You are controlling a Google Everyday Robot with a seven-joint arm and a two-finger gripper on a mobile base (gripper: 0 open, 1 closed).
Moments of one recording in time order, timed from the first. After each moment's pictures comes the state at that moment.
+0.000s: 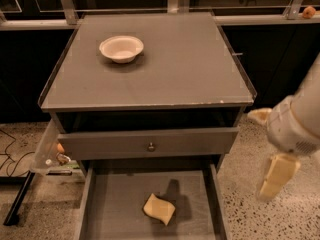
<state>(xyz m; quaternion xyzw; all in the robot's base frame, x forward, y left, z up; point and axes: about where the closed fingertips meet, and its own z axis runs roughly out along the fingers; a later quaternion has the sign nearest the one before) 0.393 -0.213 0.834 -0.62 0.77 0.05 0.15</state>
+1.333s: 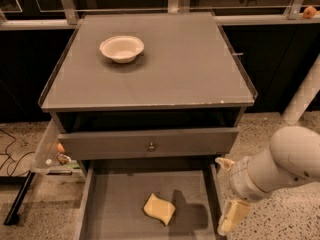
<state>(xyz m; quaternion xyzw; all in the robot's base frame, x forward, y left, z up) 0.382 -0.172 0.658 -0.62 0.75 0.13 0.19</state>
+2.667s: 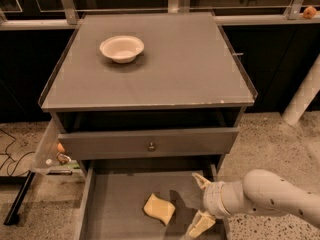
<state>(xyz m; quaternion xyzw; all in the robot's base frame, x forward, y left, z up) 0.409 -0.112 0.527 -0.58 0.73 0.19 0.31</state>
